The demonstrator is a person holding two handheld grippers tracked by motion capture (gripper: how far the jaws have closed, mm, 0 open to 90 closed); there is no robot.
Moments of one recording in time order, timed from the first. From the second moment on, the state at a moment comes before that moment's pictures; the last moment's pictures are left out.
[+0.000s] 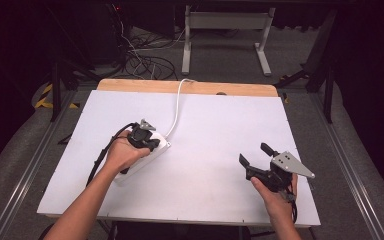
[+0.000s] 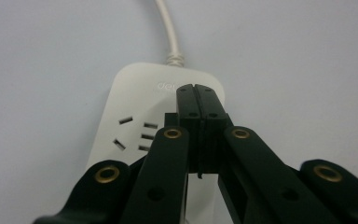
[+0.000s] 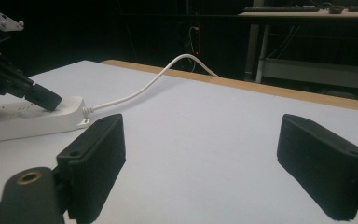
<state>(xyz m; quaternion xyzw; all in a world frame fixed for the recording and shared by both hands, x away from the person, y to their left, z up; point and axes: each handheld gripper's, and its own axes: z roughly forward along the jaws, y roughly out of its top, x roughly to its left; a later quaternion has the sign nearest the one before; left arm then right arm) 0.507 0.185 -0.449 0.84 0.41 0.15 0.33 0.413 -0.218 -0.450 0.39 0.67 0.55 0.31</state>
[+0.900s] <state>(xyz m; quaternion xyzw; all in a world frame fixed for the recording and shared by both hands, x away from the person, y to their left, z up) 0.381 0.278 -0.426 0.54 0.43 0.46 0.56 0.415 -0.213 -0.450 0.38 0.67 0.55 0.31</state>
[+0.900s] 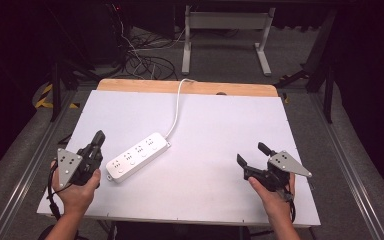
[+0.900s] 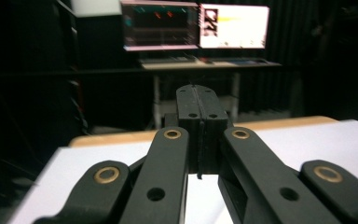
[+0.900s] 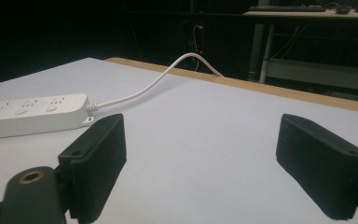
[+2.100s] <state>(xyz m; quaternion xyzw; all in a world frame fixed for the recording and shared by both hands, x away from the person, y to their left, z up) 0.410 0.278 -0.453 0.57 0.36 0.48 0.55 0.415 -0.215 -0.450 0.38 0.67 0.55 0.31</state>
